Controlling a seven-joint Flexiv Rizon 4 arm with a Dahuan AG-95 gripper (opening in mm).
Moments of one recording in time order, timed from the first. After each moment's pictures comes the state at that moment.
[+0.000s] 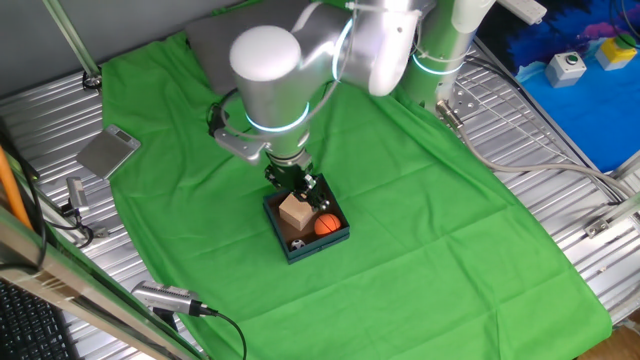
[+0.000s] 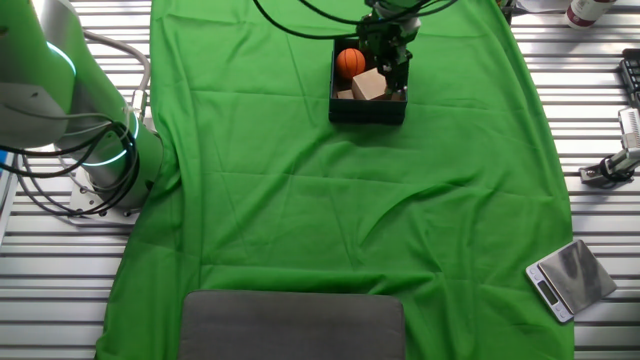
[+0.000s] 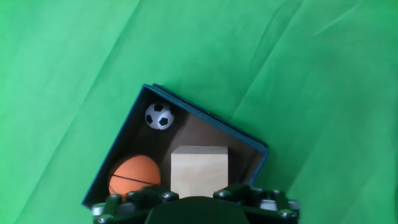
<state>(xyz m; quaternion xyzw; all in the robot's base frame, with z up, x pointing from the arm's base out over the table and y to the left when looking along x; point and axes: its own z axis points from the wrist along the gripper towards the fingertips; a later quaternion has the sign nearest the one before) 0.462 0.163 0.089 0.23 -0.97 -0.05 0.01</state>
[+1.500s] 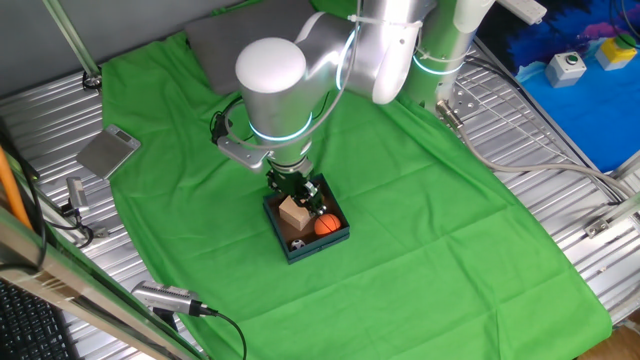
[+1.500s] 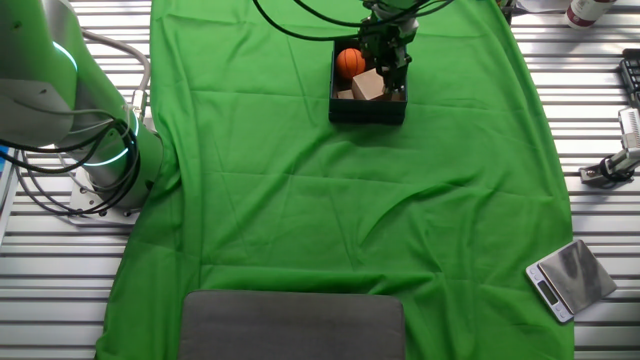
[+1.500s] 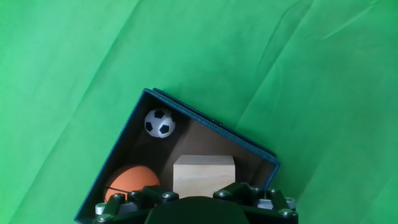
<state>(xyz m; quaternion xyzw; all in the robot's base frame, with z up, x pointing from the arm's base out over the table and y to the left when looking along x) 0.466 0.167 0.083 0.23 -0.97 -0.04 0.01</state>
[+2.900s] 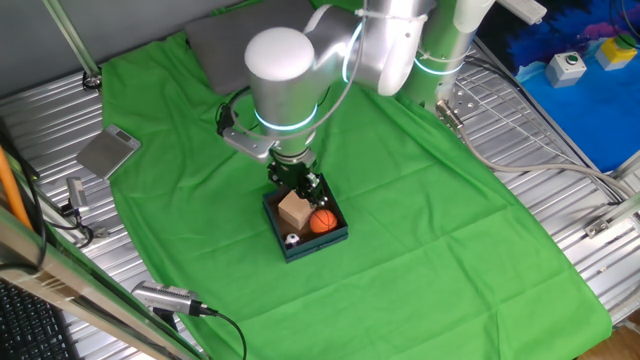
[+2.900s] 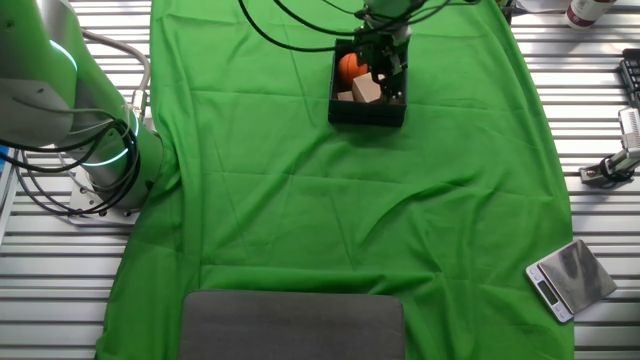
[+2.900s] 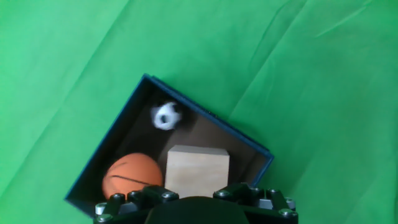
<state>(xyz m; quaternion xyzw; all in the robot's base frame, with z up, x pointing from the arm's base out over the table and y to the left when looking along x) 0.459 0.151 0.087 0.26 -0.97 -0.04 0.00</state>
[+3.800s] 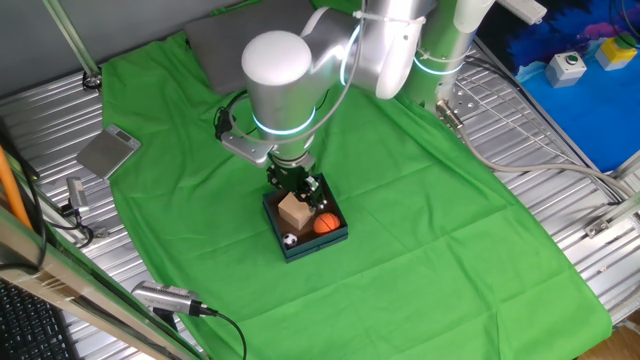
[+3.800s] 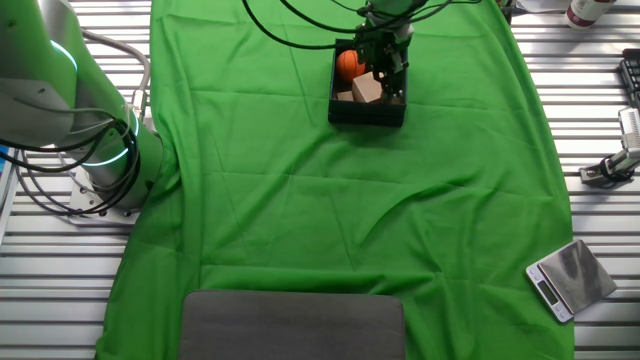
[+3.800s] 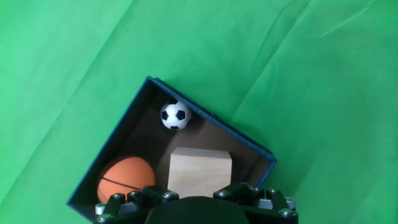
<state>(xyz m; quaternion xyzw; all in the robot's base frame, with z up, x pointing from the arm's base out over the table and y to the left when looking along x) 0.464 0.159 0.078 0.25 -0.97 -0.03 0.00</state>
